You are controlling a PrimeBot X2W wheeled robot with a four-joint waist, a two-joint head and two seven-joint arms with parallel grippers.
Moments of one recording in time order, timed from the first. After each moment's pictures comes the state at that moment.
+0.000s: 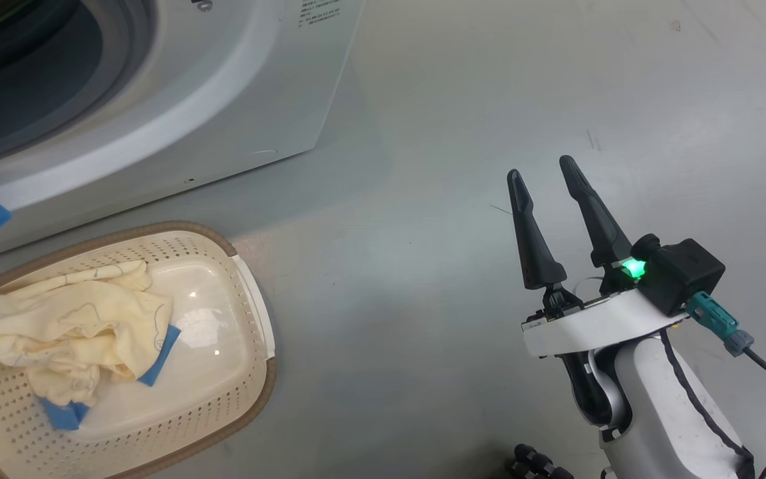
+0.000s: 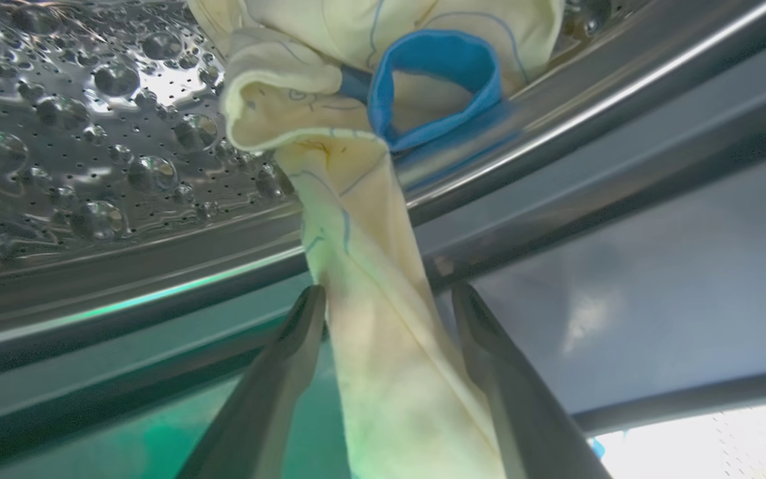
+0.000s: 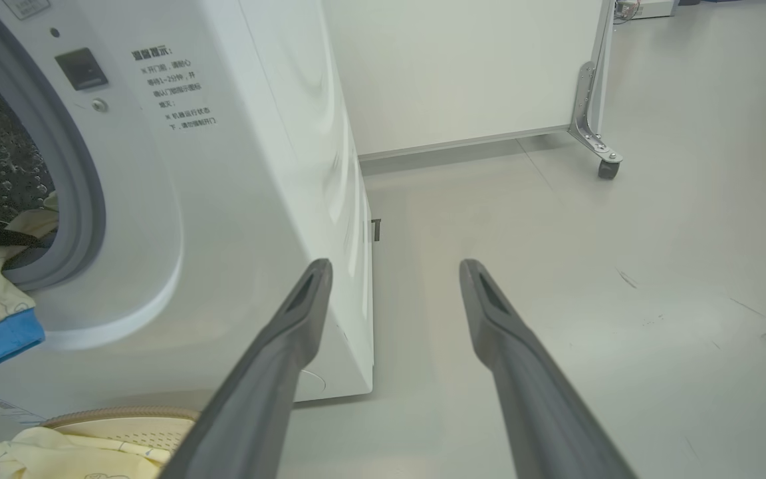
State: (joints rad) left arm -0.87 0.47 -0.10 0.47 -0.16 -0.09 0.76; right arm -0.26 -0.05 0.34 0.06 0.41 0.05 -0.26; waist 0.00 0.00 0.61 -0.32
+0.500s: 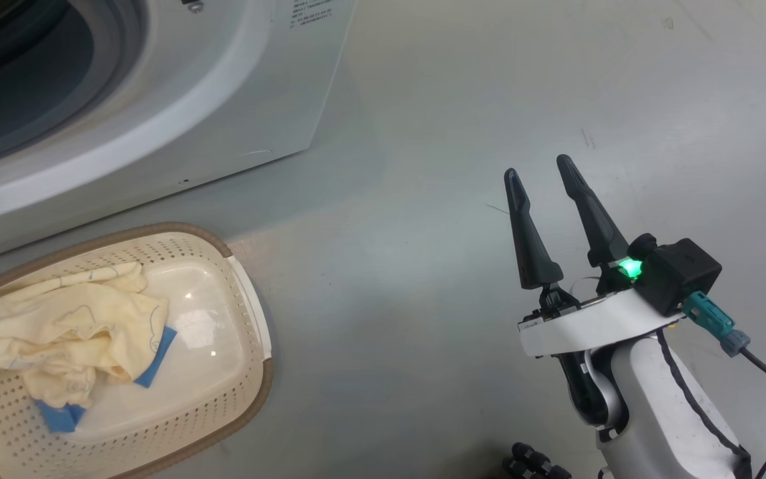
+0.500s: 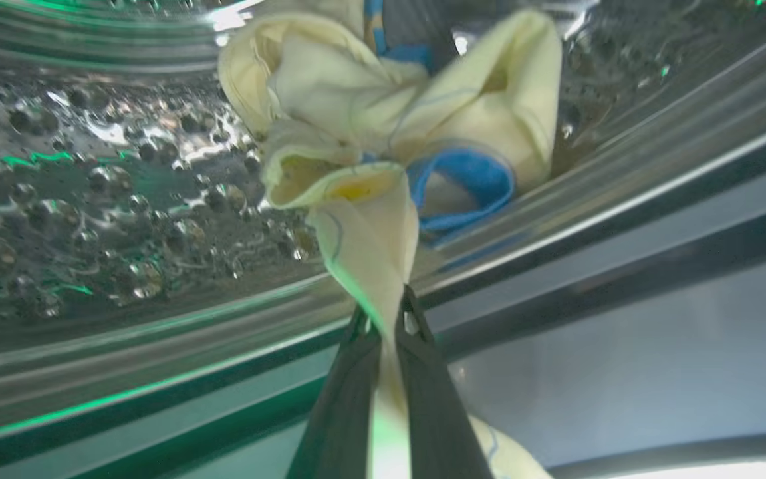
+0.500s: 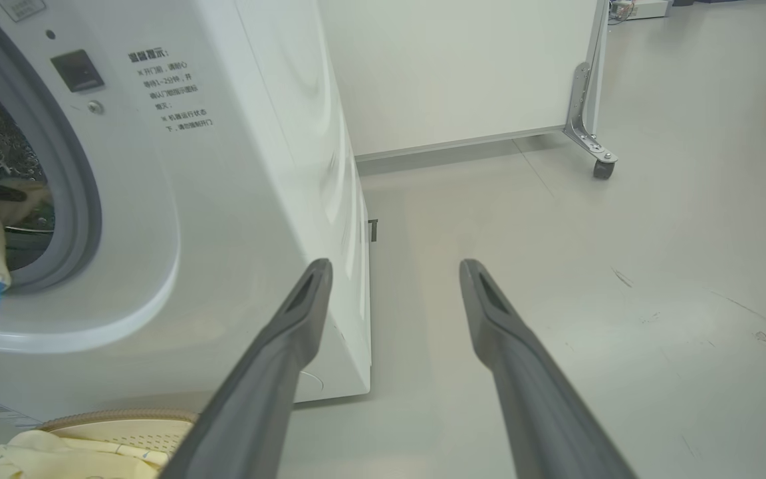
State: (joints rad) left arm -0.96 0.46 -0.10 0.47 -0.18 -0.09 0.81; right arm -0.26 -0.05 0.35 0.05 0.41 0.02 -0.26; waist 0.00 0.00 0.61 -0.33
